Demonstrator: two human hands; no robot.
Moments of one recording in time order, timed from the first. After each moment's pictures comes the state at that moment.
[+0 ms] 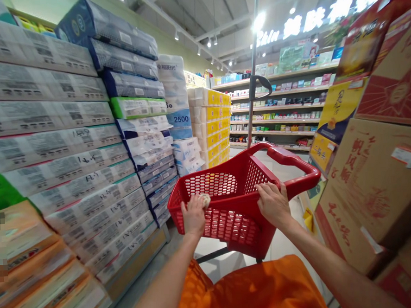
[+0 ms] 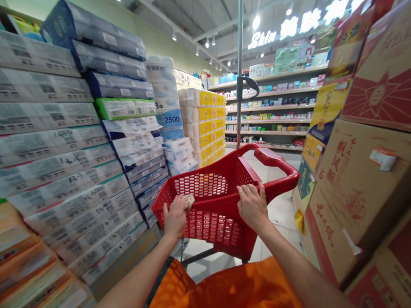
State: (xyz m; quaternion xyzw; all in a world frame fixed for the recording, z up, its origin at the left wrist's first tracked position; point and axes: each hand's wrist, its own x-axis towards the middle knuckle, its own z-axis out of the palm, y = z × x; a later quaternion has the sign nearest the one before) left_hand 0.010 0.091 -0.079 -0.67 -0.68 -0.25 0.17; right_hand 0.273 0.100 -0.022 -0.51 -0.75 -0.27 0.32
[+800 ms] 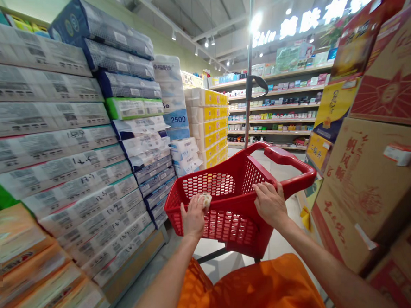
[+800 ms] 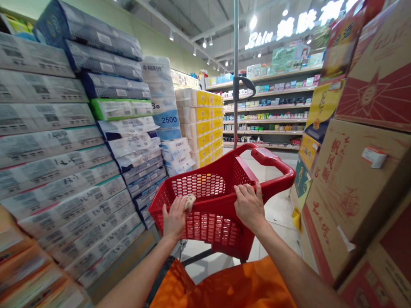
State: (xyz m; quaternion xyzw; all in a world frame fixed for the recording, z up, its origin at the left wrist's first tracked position) left_hand 0.022 0.085 -0.072 -0.69 -0.67 -0.25 0.15; right_hand 0.273 0.095 -0.022 -0.51 -0.75 -0.27 0.32
